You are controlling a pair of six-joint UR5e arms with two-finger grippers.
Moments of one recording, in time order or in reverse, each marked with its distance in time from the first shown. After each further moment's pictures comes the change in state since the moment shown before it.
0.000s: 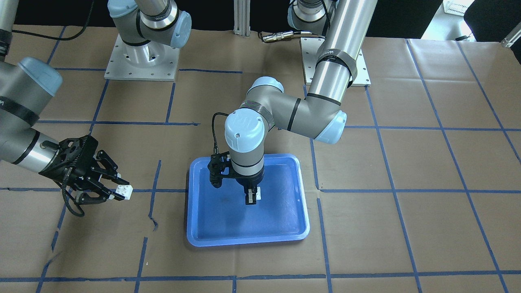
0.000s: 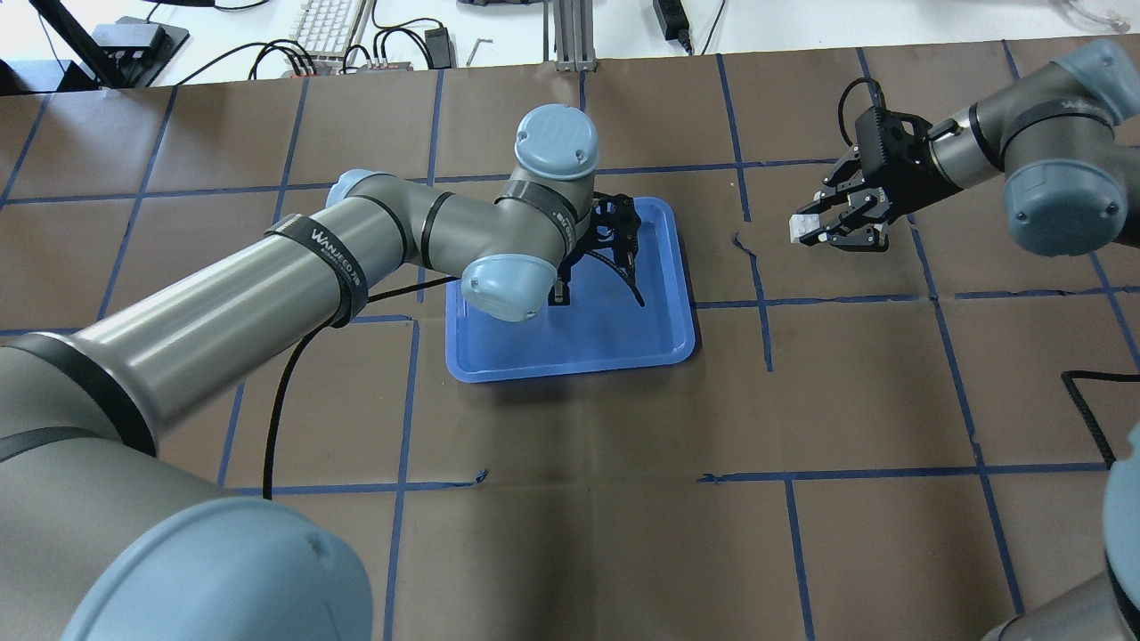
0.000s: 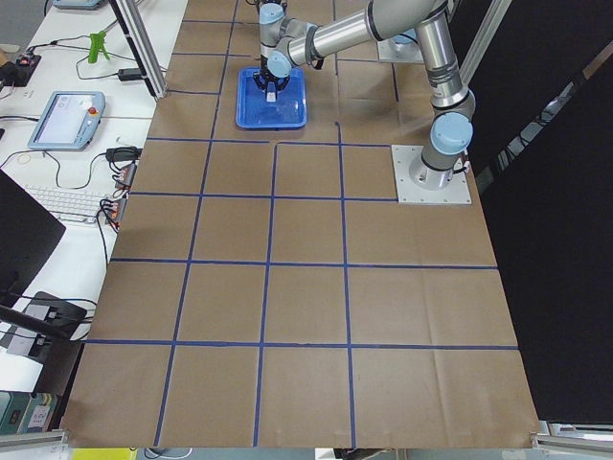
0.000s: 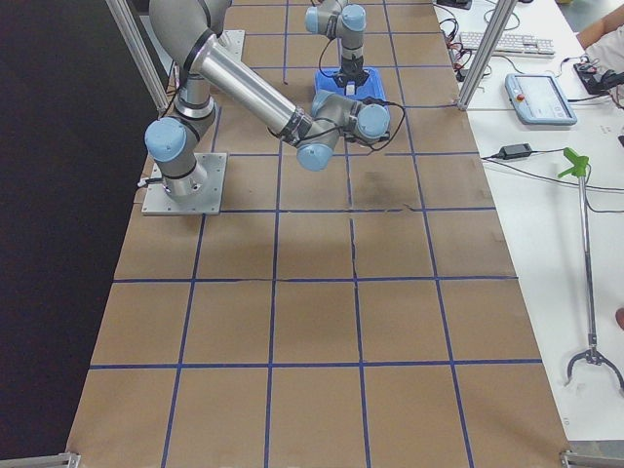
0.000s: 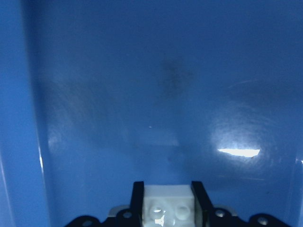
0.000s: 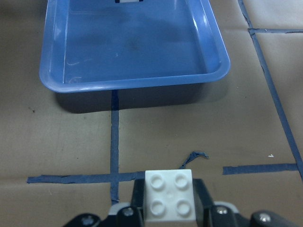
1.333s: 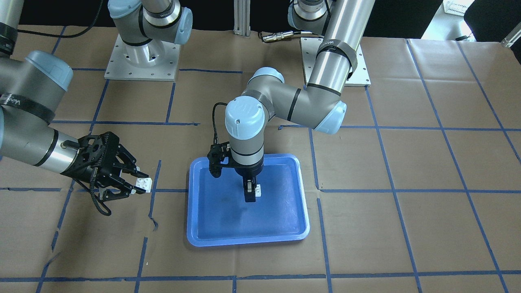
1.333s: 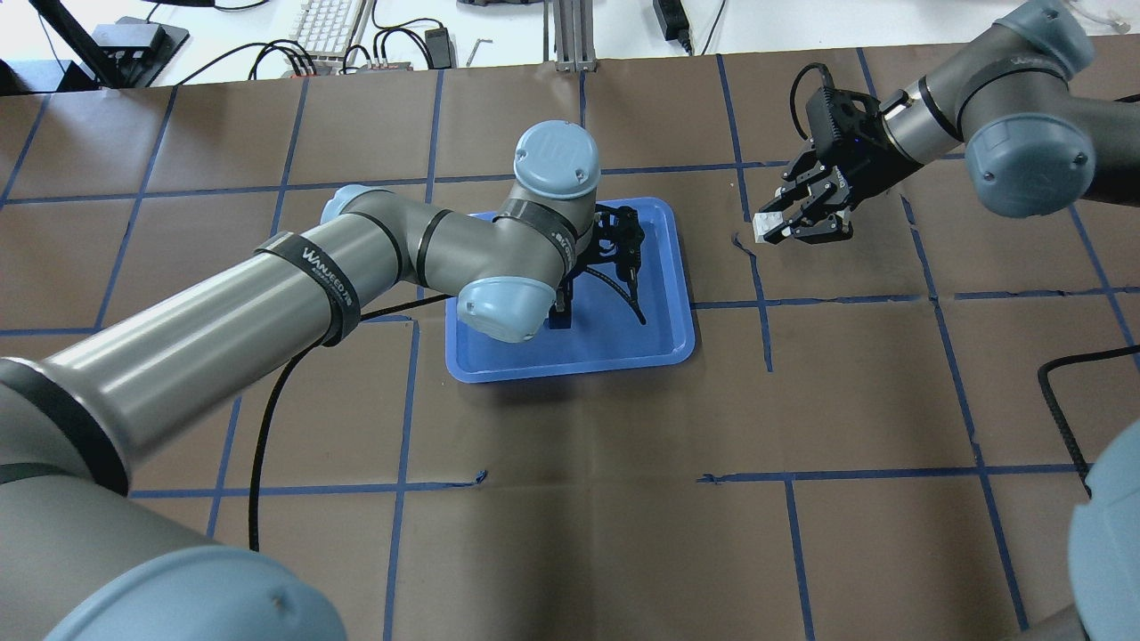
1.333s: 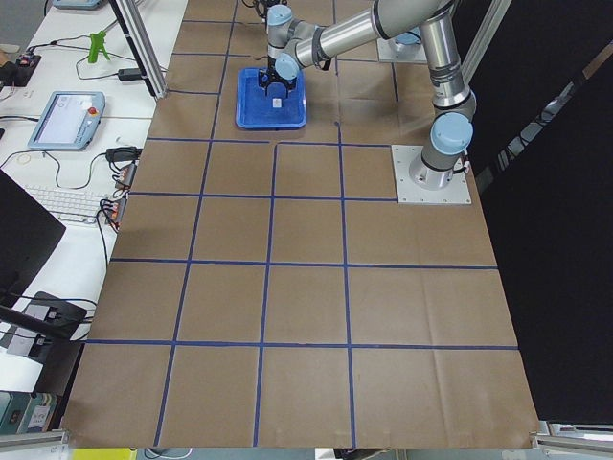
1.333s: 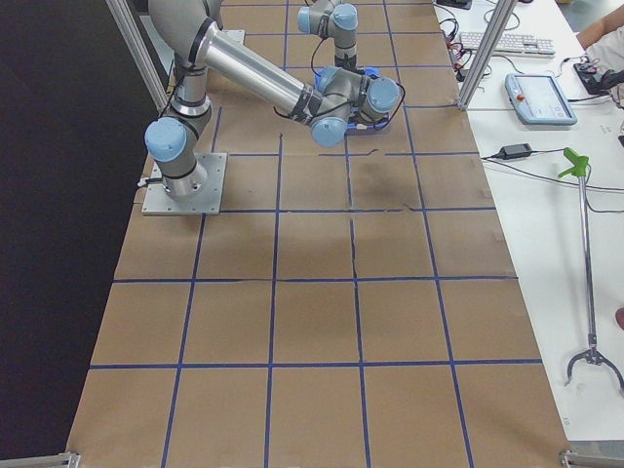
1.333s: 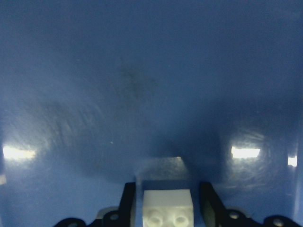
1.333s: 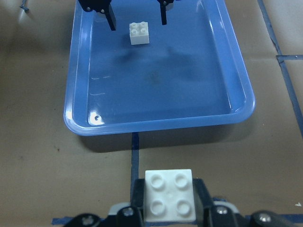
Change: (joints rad) left arm -0.008 0.084 -0.027 -0.038 -0.002 0.000; right arm 0.111 0.004 -0.071 0.082 -0.029 0.083
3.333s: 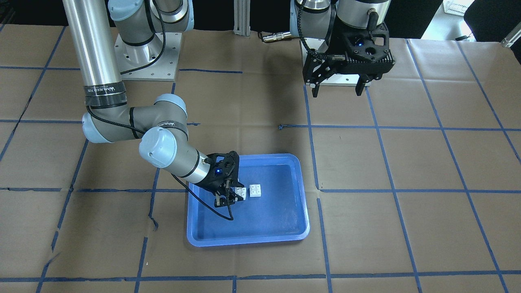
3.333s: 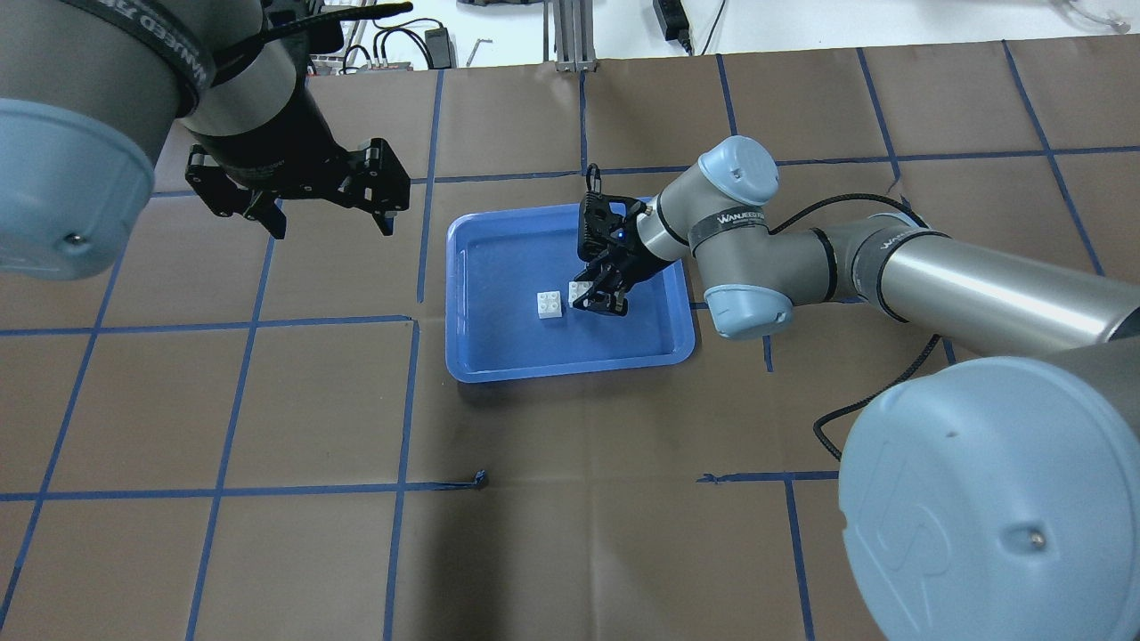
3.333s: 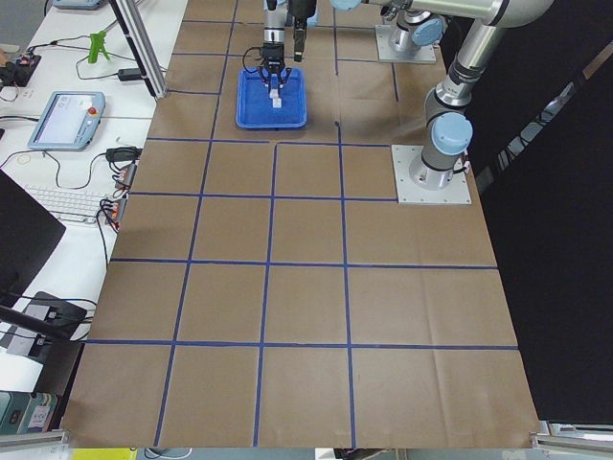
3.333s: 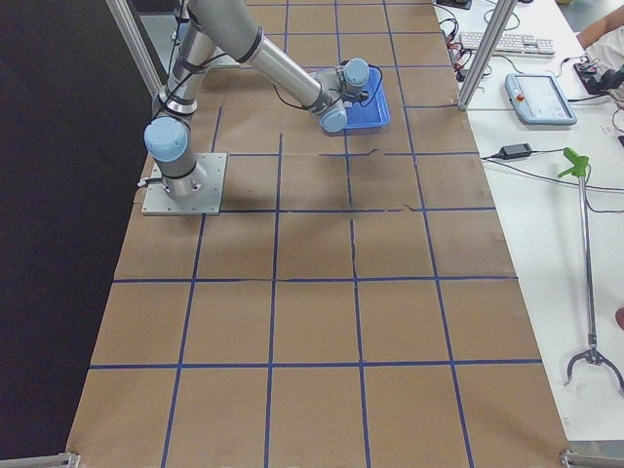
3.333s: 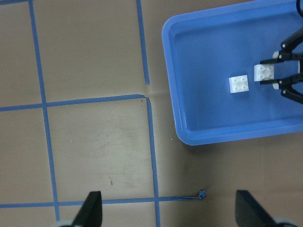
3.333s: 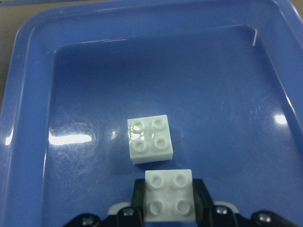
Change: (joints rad) left arm 0.269 0.538 0.080 -0.588 -0.031 -1.342; right arm 0.402 0.237 0.105 -0.634 0.004 0.522
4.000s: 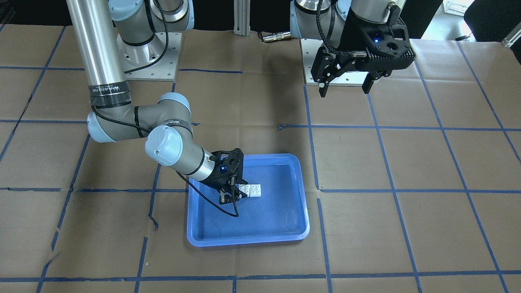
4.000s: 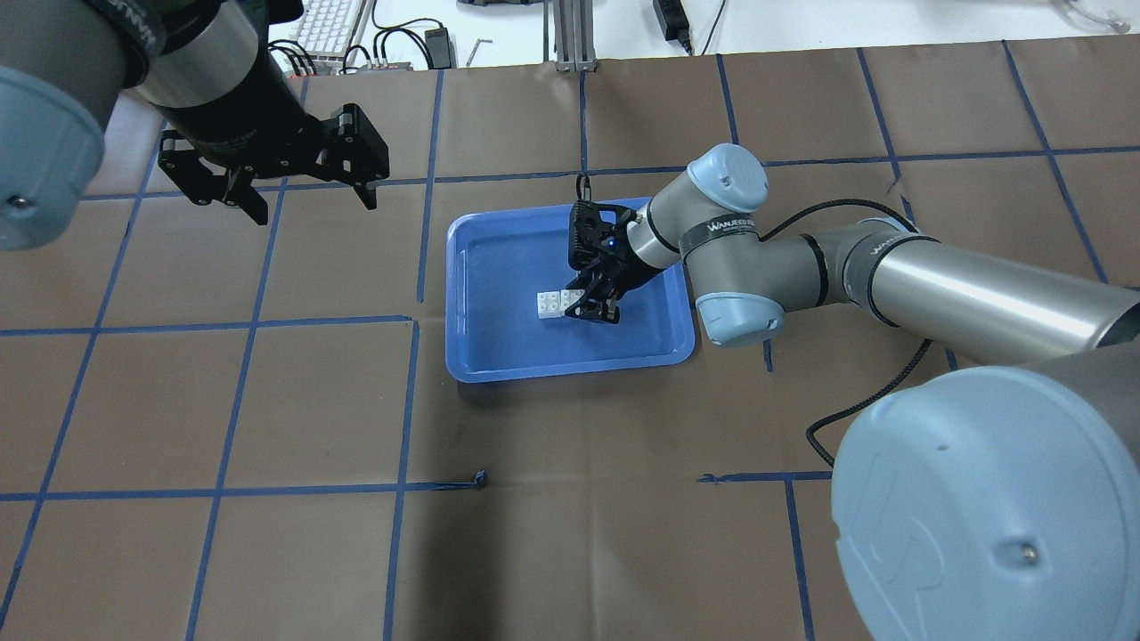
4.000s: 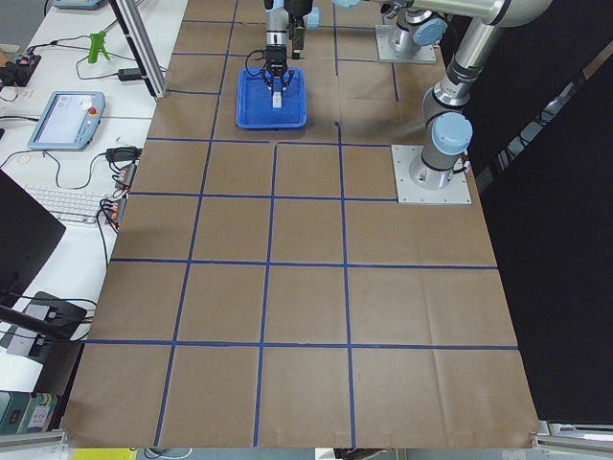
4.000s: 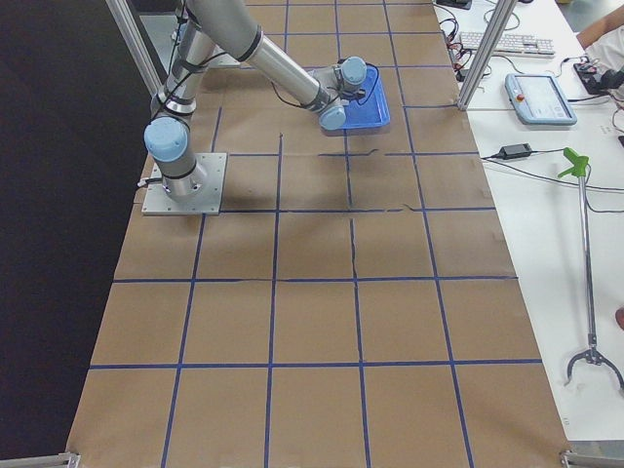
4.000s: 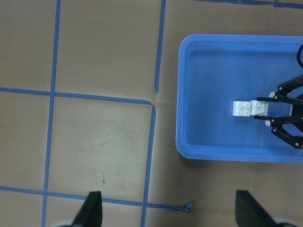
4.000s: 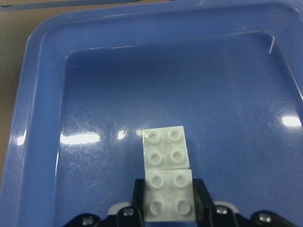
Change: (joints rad) left arm 0.040 -0.003 0.033 -0.027 -0.050 -0.015; right arm 0.014 -0.001 0.006 0.000 0.002 0.004
